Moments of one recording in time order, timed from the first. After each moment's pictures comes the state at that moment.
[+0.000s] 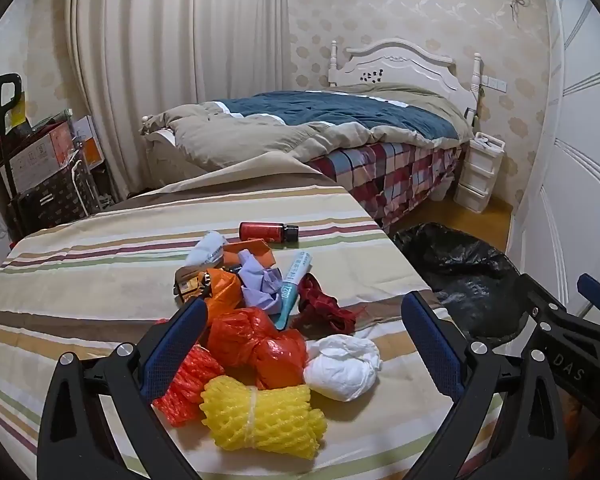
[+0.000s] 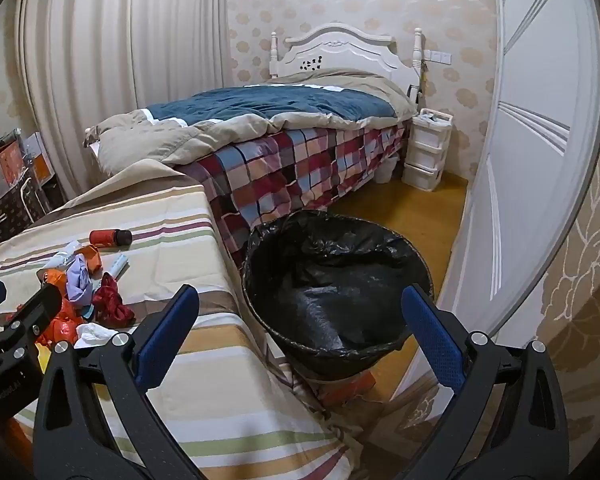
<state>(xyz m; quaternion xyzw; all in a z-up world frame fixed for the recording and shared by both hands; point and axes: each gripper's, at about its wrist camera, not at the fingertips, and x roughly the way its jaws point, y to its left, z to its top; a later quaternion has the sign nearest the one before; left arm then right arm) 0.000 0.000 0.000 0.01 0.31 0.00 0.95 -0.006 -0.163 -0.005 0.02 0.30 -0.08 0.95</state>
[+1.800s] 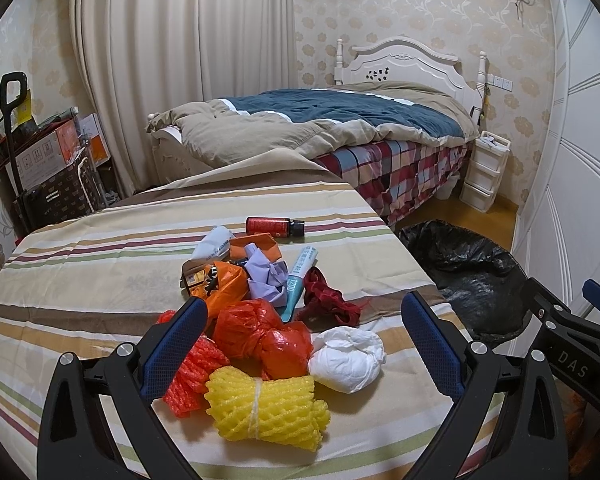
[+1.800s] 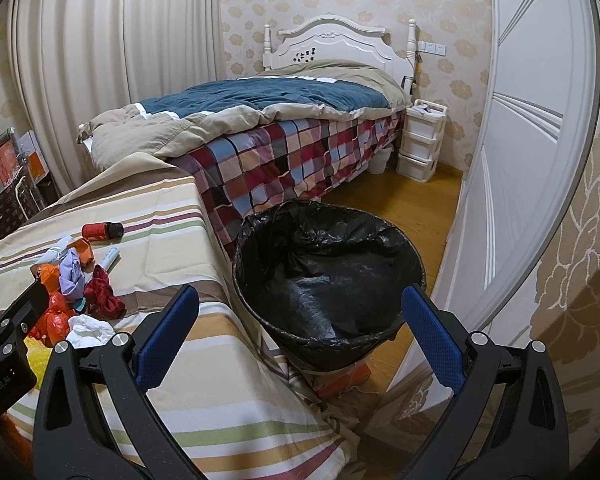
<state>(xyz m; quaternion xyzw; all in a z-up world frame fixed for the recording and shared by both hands) -0.001 0.009 0.003 0.00 0.31 0.00 0.95 -0.008 -0.175 -0.015 0.02 0.31 -0.08 0.95</state>
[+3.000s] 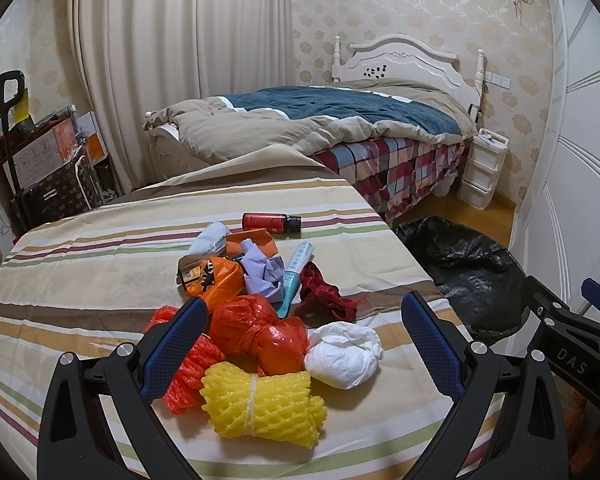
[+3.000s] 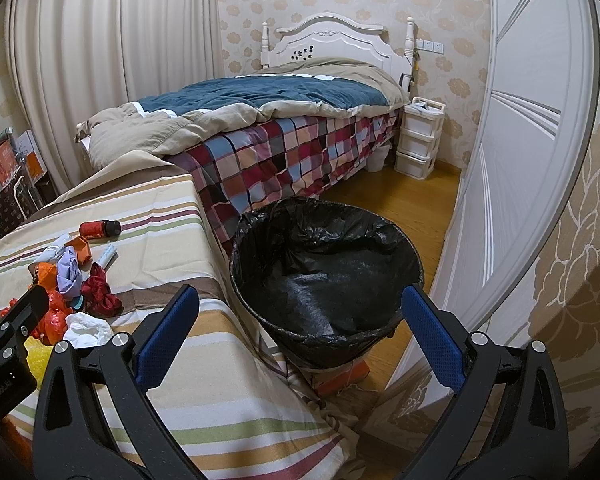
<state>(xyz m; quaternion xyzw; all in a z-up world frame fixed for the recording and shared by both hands) -0.006 0.005 -0.015 0.00 0.31 0.00 0.95 -0.014 -0.184 -0.018 0.03 0.32 -0.09 0.94</state>
